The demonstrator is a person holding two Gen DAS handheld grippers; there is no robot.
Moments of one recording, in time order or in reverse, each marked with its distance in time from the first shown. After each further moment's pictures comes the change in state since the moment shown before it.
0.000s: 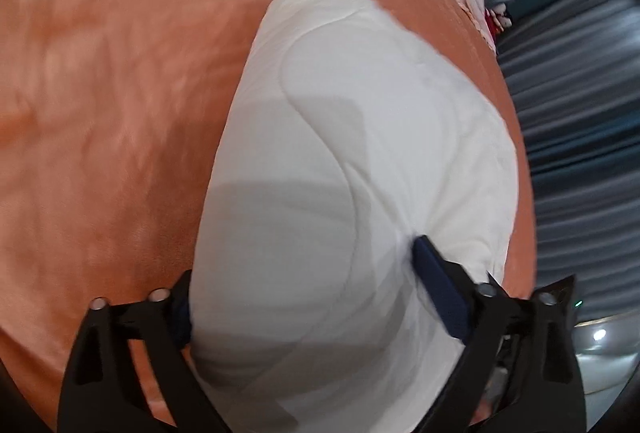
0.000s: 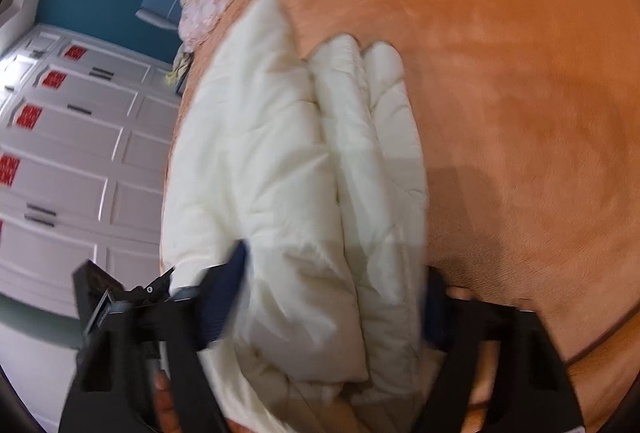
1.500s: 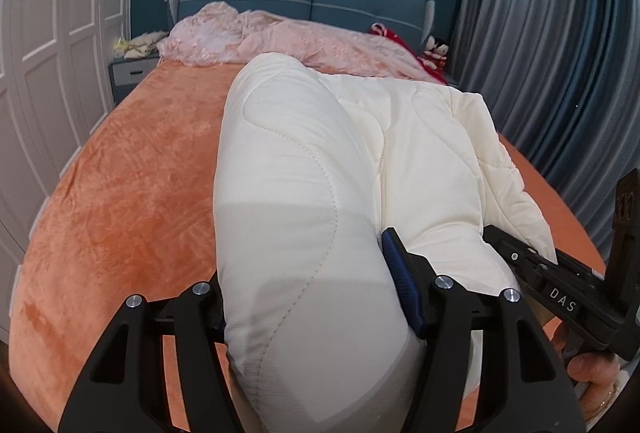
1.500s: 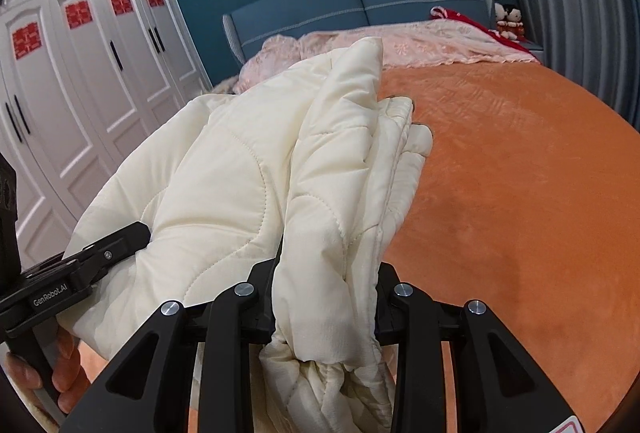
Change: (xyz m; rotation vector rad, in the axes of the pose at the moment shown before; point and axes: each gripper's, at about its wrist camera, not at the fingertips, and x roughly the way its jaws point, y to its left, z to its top) left arm -0.084 -0.132 0.159 0.494 -0.435 0.134; right arm -0.022 0.179 0.157 -0.553 -0.351 -0.168
